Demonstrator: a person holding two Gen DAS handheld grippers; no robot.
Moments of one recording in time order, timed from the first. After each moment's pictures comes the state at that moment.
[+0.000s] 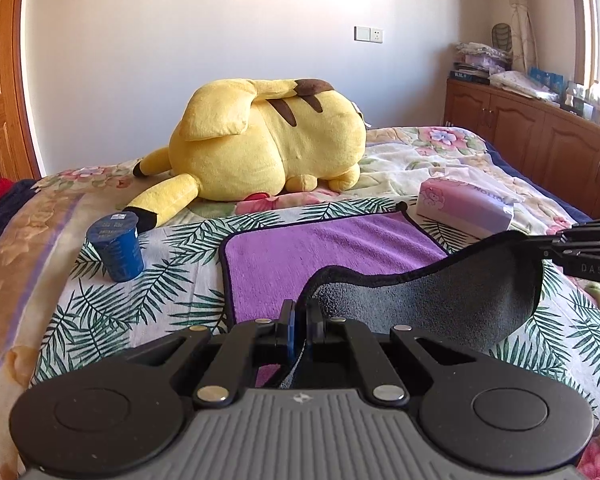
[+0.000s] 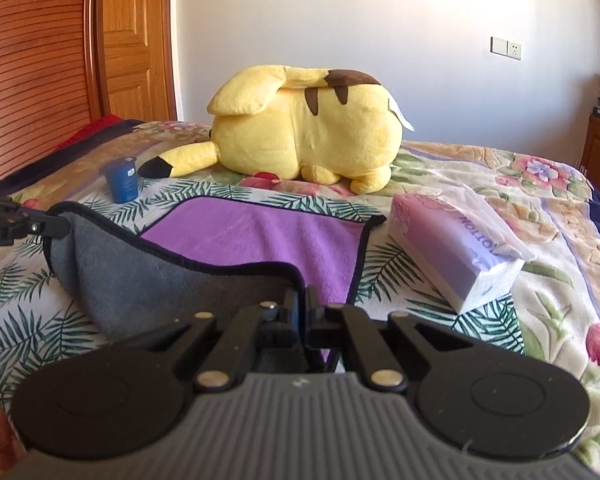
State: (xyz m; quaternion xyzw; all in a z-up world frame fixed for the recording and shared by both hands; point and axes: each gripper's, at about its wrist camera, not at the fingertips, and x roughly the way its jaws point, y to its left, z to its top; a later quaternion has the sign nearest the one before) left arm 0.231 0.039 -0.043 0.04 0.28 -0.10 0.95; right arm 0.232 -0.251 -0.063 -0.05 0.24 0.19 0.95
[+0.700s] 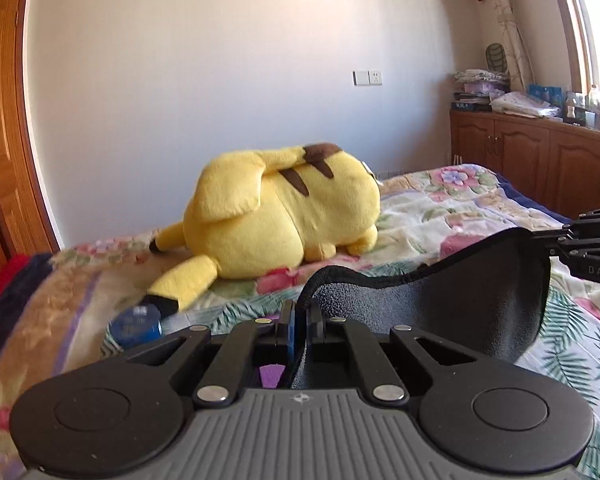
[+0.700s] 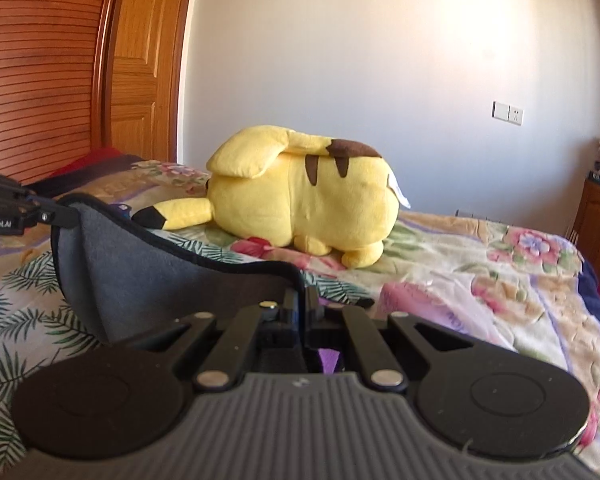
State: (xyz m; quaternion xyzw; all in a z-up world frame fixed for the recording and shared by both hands) left arm 0.257 0.031 -0.004 0.09 0.19 -0.08 0.97; right arm 0.252 -0.239 -0.029 -0.09 0.16 0.19 0.96
